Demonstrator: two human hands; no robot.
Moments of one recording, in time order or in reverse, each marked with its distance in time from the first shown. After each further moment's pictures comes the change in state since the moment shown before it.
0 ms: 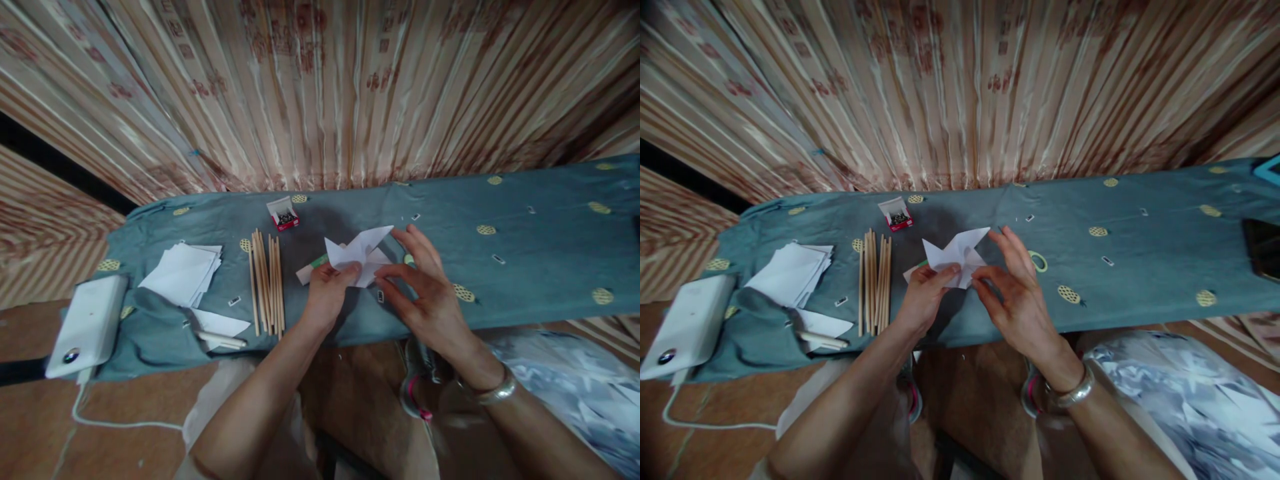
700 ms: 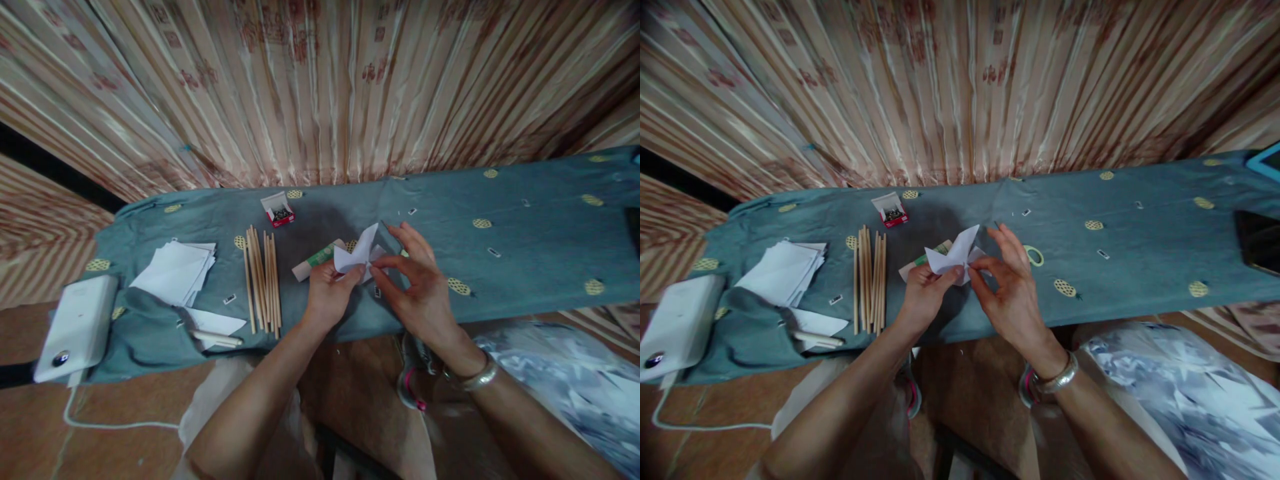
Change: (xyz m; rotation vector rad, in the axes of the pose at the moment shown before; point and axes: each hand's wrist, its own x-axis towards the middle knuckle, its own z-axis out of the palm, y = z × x) left_hand -0.002 -0.002 0.003 0.209 0.006 0.128; right_hand -0.001 0.003 0.014 0.014 0.096 0.113
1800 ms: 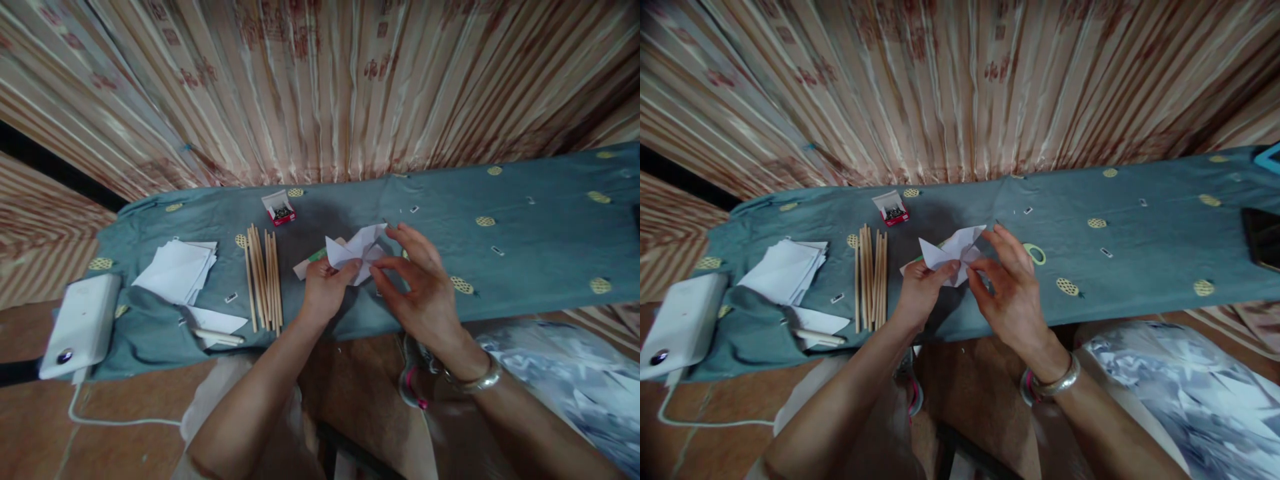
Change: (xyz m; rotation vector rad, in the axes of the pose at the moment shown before) left_hand 0.001 0.003 -0.005 0.010 0.032 -0.004; right_hand 0.001 -0.007 -0.003 -0.047 0.036 -0.111
